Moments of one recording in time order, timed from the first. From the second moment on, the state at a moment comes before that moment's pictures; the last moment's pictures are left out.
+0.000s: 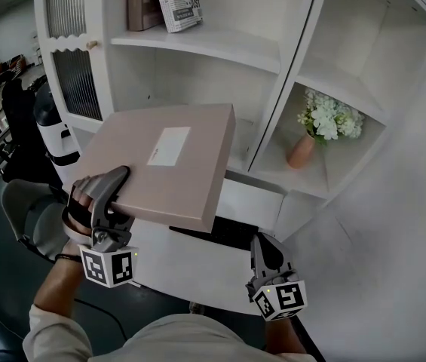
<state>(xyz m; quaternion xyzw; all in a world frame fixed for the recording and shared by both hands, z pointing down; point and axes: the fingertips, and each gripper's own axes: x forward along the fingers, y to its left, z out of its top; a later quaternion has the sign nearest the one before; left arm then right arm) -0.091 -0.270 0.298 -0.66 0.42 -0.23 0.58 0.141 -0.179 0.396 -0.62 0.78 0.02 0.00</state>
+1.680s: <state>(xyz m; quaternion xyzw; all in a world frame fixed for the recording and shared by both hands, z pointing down) -0.008 -0.411 0.391 -0.63 0.28 -0.34 0.63 0.214 -0.188 0.429 -0.68 0.73 -0.02 -0.01</state>
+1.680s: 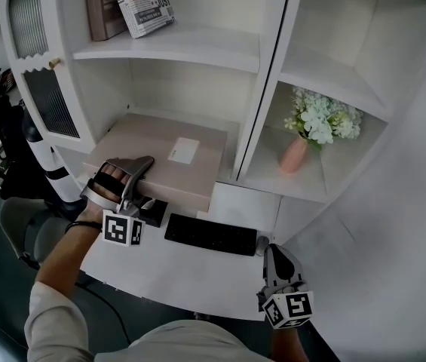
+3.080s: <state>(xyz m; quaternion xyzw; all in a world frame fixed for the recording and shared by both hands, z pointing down) 0.028 -0.454 0.429 -0.71 0.16 -0.43 0.54 0.234 -0.201 0.450 -0.68 0.73 -0.05 0.00</state>
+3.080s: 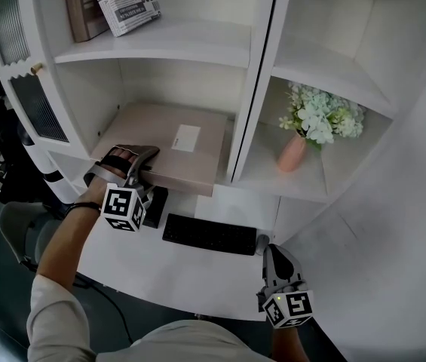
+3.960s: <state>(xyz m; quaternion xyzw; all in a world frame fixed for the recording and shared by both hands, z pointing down) 0.038 -0.479 0.430 -0.74 0.11 -0.45 0.49 0.250 -0.205 0.457 -0.69 0.72 -0.05 0.00</state>
